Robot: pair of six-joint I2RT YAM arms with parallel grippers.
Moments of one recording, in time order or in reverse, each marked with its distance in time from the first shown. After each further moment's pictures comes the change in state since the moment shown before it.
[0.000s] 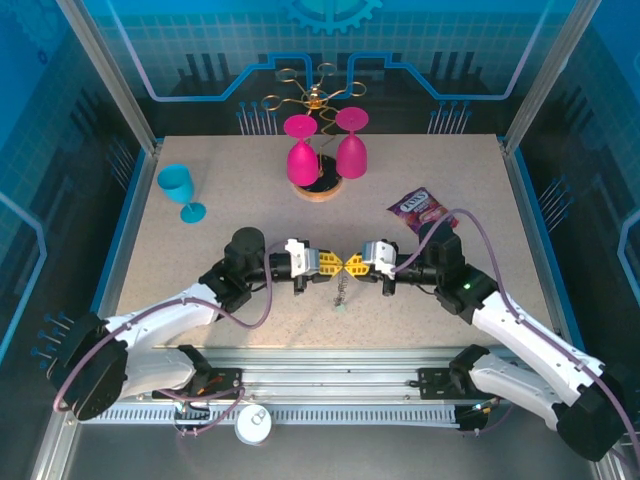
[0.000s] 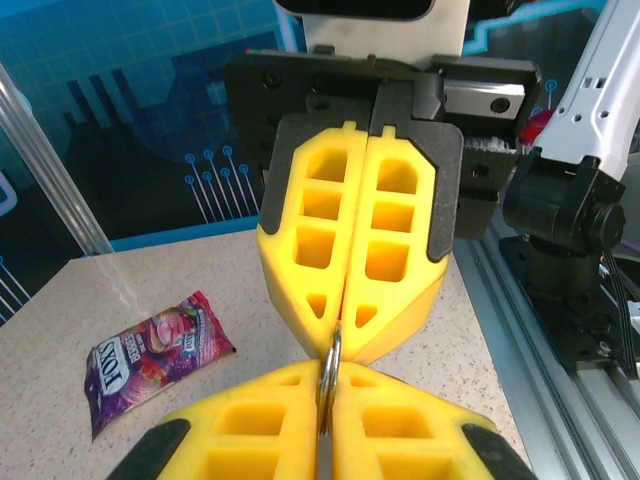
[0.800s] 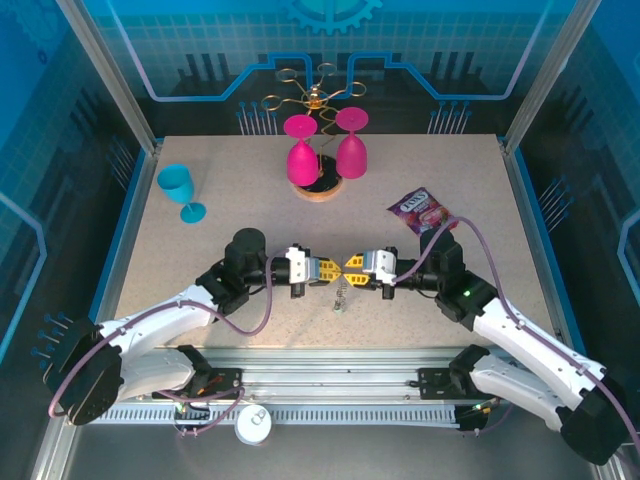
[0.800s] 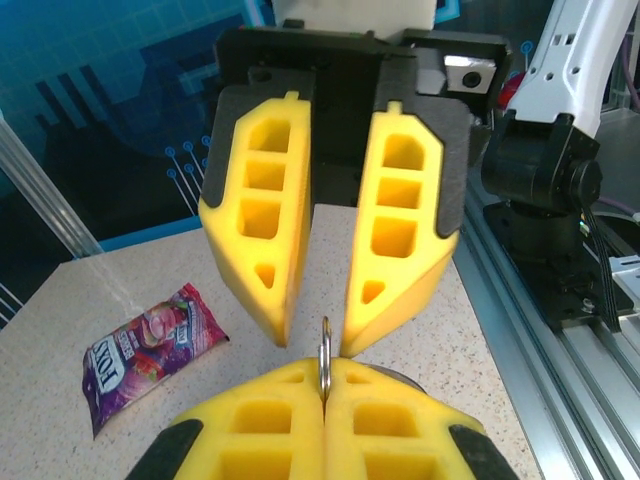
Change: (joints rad) left arm -0.004 -0.024 -0.014 -0.045 0.034 0.094; right arm 0.017 -0.035 -0.085 0.134 -0.006 -0.006
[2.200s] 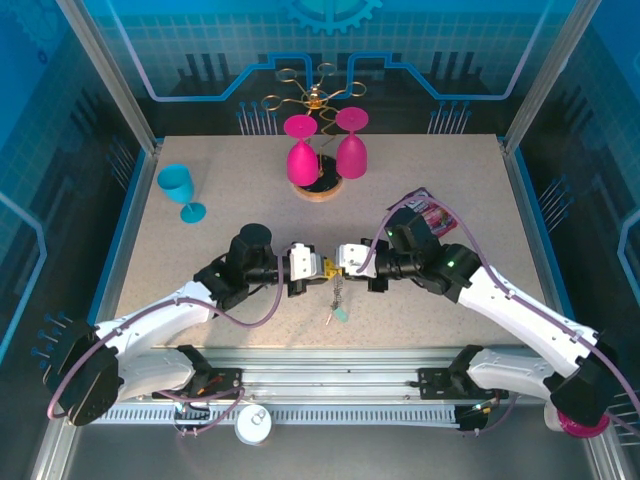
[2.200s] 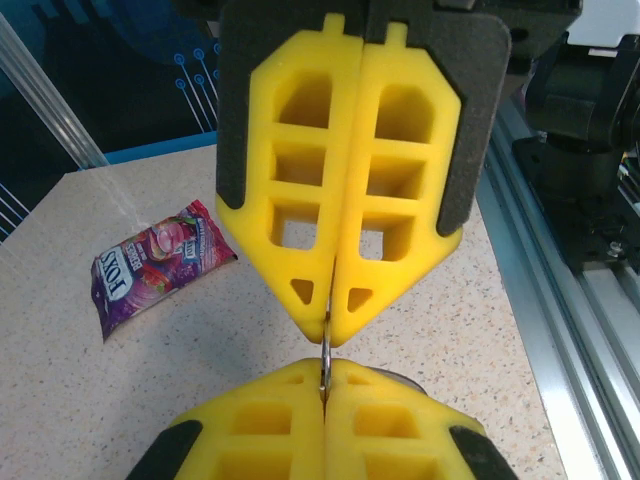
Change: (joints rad) left arm 0.005 -0.002 0.061 -0.251 -0.109 0.063; right arm 0.132 0.217 0.362 -0.545 0.291 -0.182
